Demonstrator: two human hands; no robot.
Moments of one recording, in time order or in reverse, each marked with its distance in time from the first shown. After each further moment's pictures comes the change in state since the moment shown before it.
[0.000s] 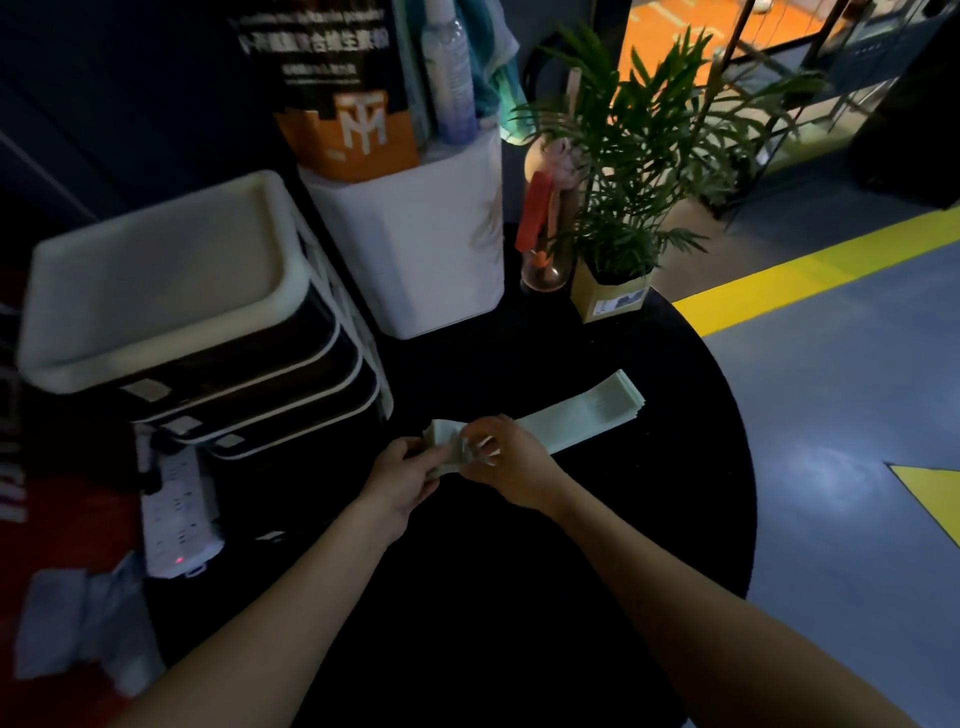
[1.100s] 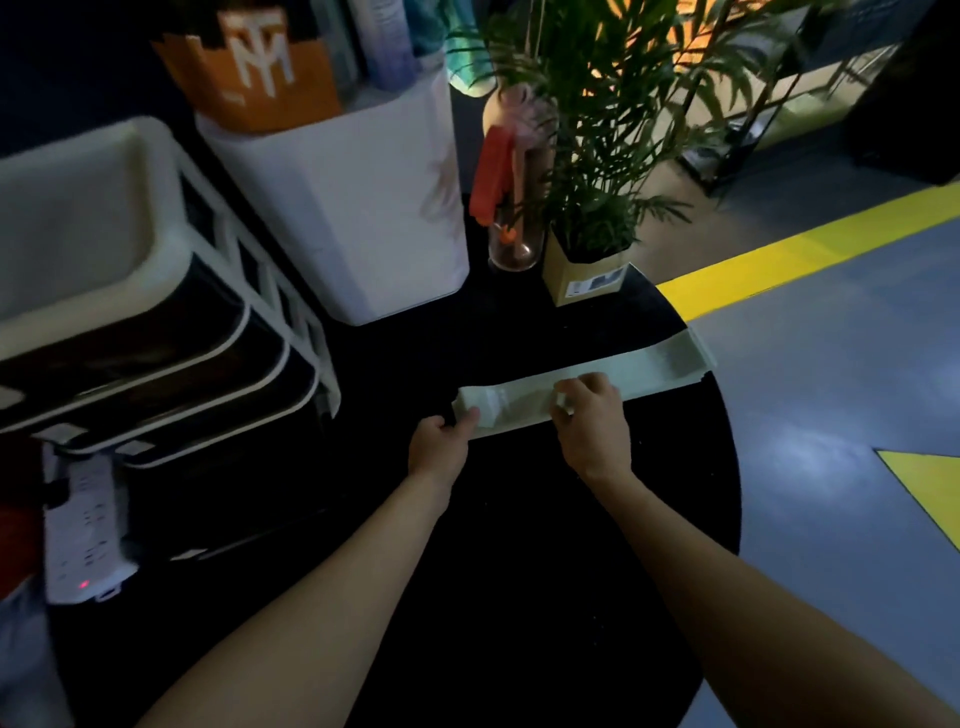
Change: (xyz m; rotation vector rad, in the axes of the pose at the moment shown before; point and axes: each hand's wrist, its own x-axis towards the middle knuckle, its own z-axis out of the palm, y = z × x) left_hand 0.063 -0.021 0.090 0.260 0.136 0.091; right_hand 0.005 0.102 -0.061 -0.244 0.478 0.238
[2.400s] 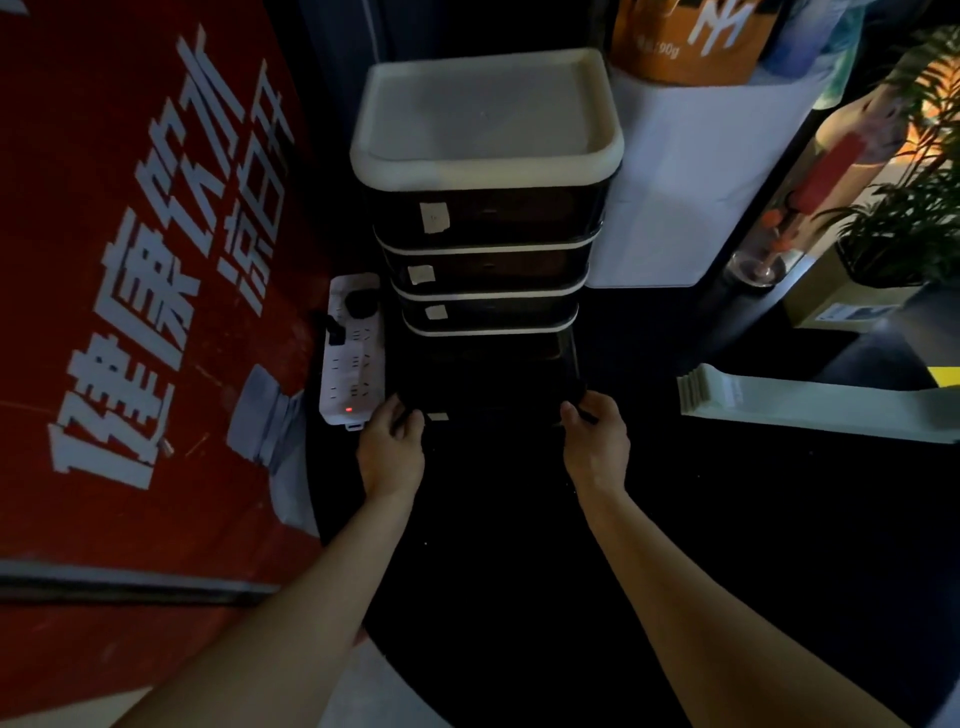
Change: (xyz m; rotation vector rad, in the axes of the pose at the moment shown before) left_hand -0.042 -0.141 -0.245 -0.227 0.561 0.297; right_hand -0.120 -0.176 0.139 0.573 -0.144 0.239
